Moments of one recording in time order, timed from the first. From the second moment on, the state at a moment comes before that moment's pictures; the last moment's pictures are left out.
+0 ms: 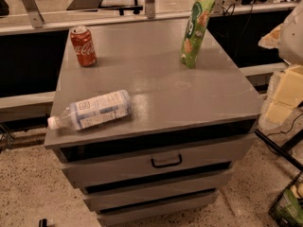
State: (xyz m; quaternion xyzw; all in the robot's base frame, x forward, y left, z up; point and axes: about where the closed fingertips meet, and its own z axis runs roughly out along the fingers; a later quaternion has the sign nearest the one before) arm 0.438 -0.216 0.980 -0.60 0.78 -0.04 0.17
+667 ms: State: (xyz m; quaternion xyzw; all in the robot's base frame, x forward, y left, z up) arm 0.457 -0.219 0.994 -0.60 0.78 -0.06 0.18
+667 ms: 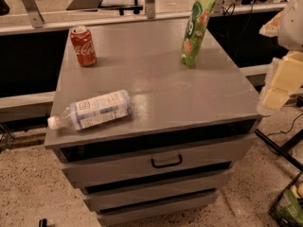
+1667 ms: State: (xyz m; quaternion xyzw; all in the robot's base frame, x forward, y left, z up) arm 0.552 -0.207 1.028 -0.53 0.78 0.00 0.33
